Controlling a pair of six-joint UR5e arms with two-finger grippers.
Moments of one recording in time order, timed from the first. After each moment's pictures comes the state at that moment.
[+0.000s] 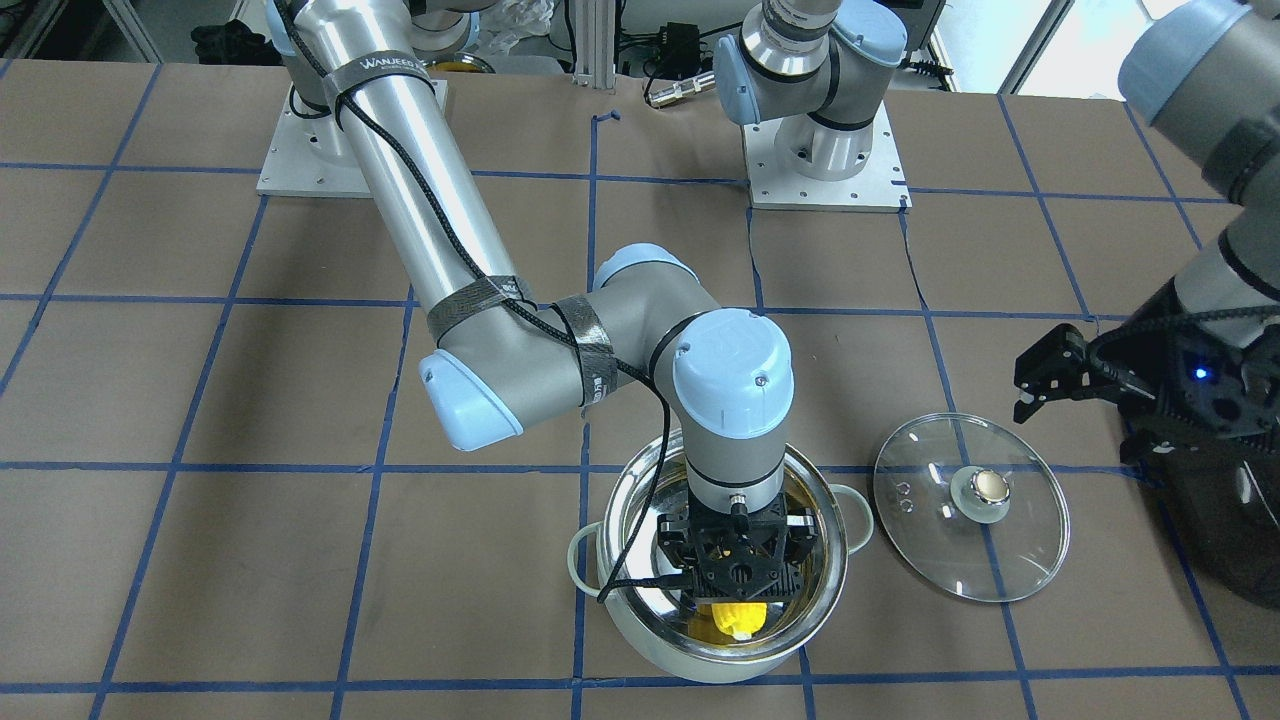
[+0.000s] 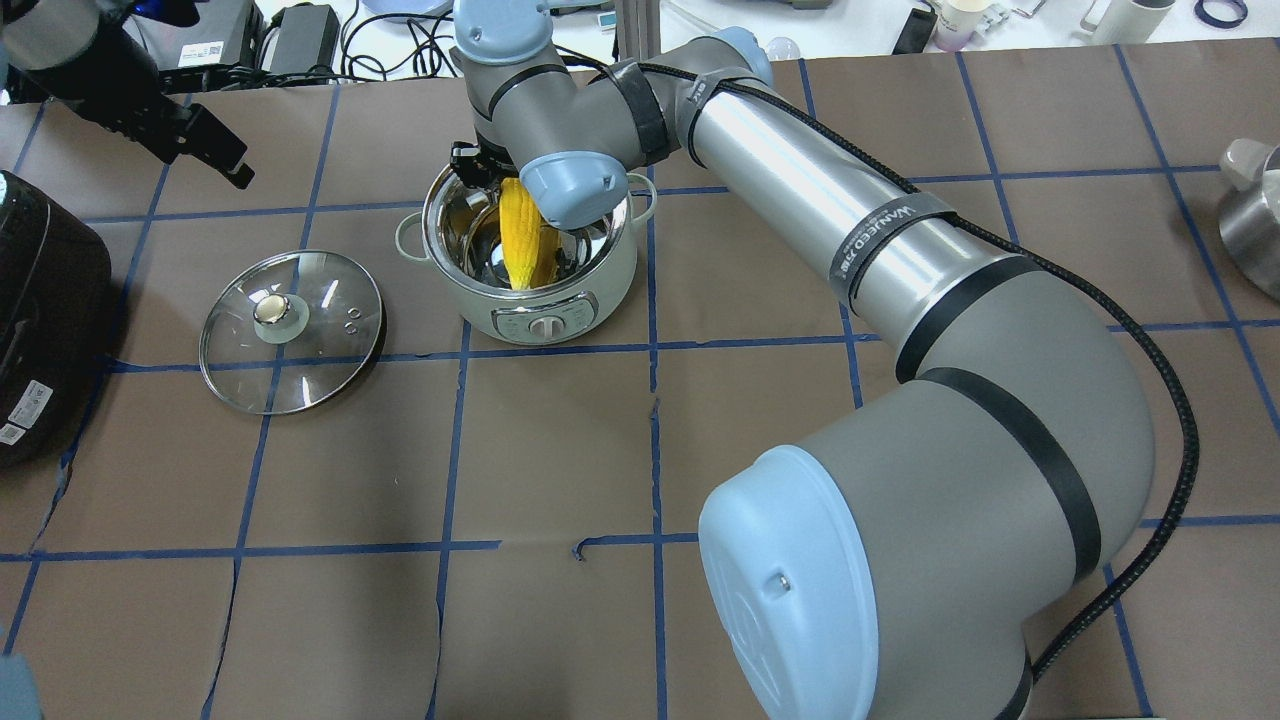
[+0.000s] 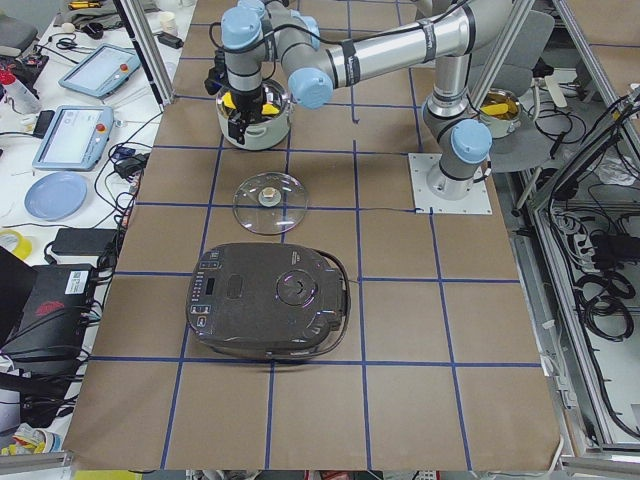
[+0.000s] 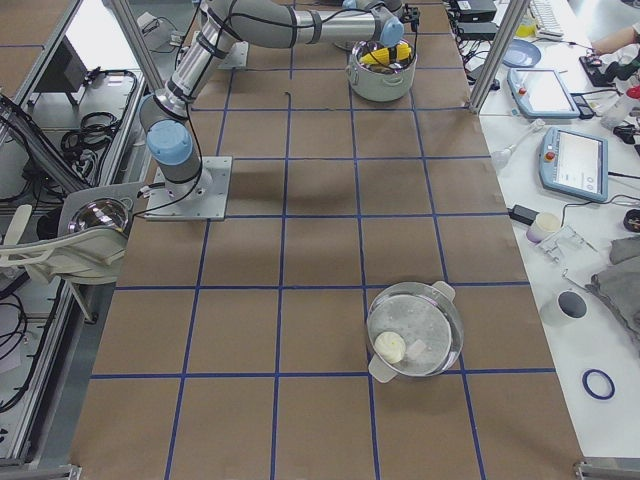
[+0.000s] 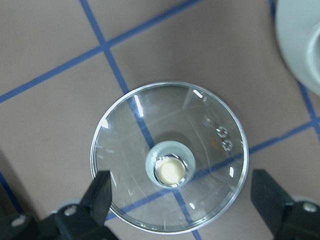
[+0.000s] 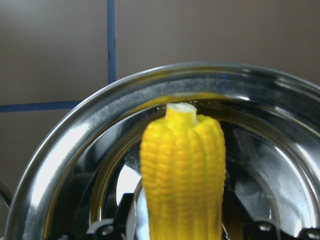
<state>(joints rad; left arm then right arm) -1.28 -1.79 -1.42 -1.44 1.51 0.68 2.04 -0.73 0.99 -2.11 -1.52 0.51</state>
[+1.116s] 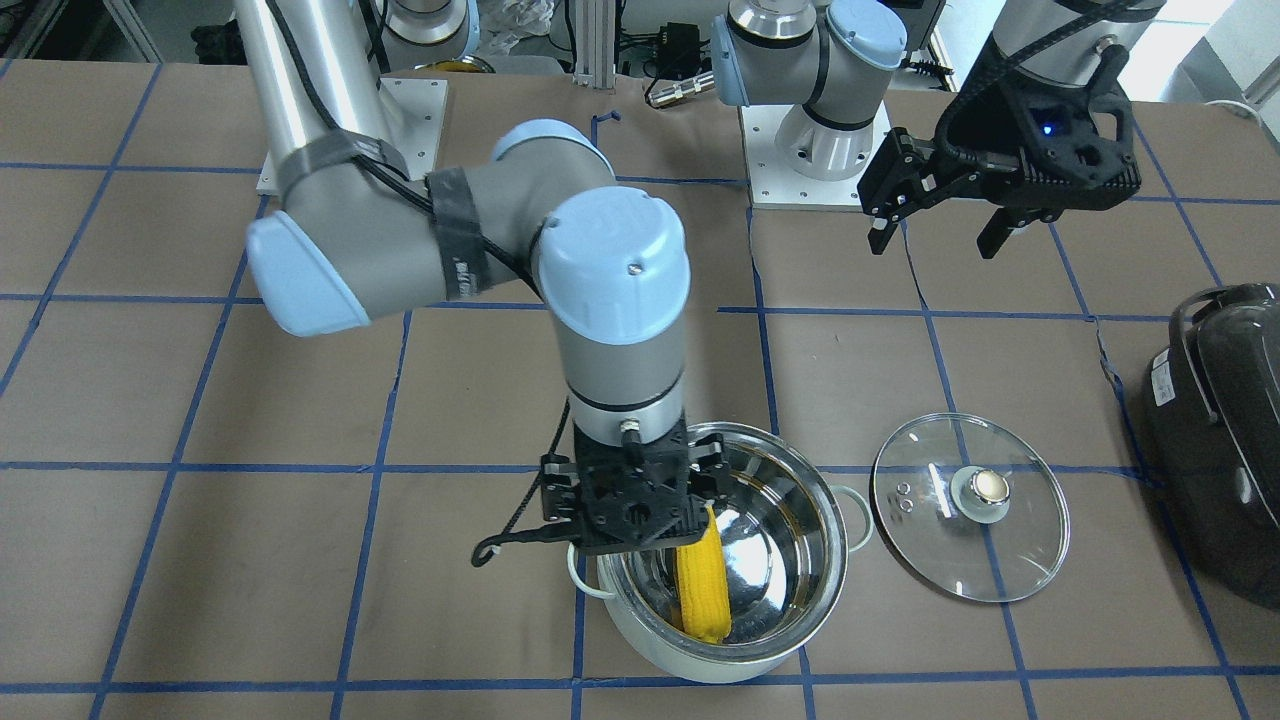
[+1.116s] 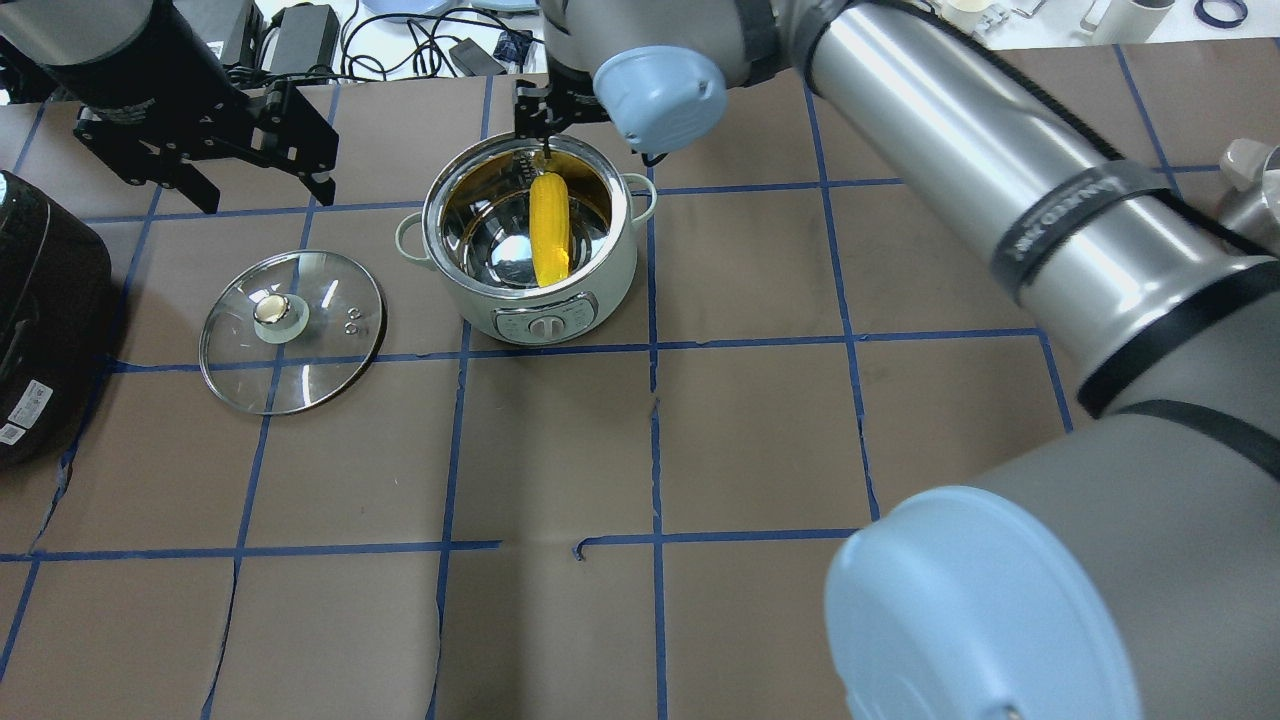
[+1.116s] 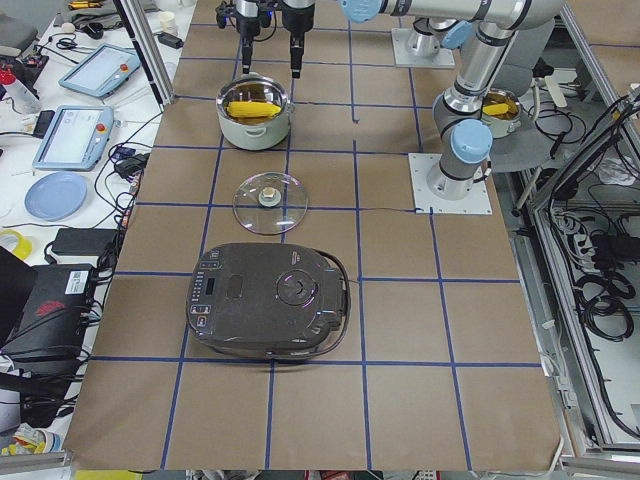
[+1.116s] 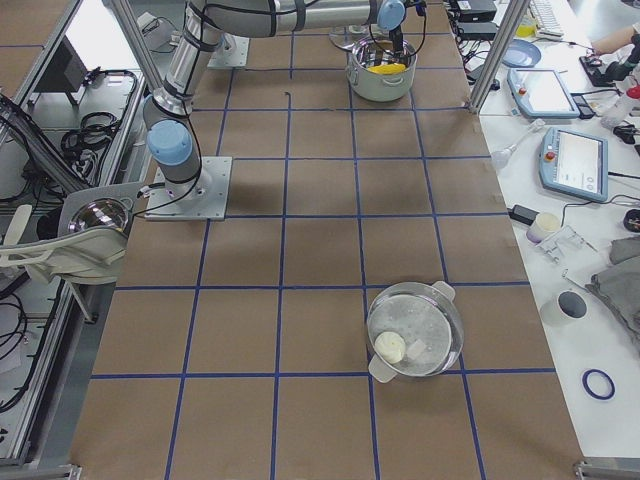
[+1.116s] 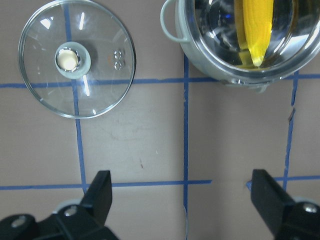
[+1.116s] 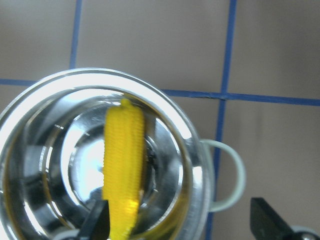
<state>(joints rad) -1.51 -1.56 -1.49 -1.59 1.54 0.04 1.90 -1.00 1.13 -1.90 -1.54 0.24</state>
